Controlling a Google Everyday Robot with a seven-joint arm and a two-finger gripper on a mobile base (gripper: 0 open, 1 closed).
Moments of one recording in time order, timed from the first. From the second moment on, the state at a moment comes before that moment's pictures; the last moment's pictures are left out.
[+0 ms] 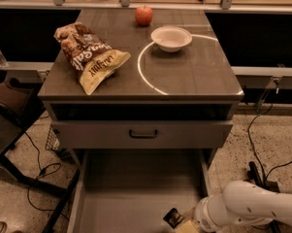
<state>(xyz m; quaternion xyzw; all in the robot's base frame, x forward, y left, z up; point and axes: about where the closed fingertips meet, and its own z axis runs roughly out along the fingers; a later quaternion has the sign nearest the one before) 0.354 -0.146 0.457 -0.38 0.89 0.22 0.14</state>
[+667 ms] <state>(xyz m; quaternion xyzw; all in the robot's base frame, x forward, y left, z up) 0.395 -0.118 0.434 -0.38 0.88 0.24 0.18</state>
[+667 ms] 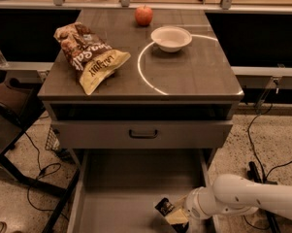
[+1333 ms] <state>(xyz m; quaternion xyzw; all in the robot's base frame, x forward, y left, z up) 0.427 -0.097 0.429 -0.39 0.87 0.23 0.19</state>
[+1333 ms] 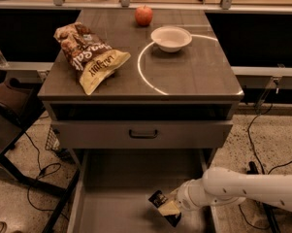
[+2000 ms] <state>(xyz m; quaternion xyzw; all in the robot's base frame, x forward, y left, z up) 0.435 -0.090 0.405 -0.38 0.88 0.23 0.18</state>
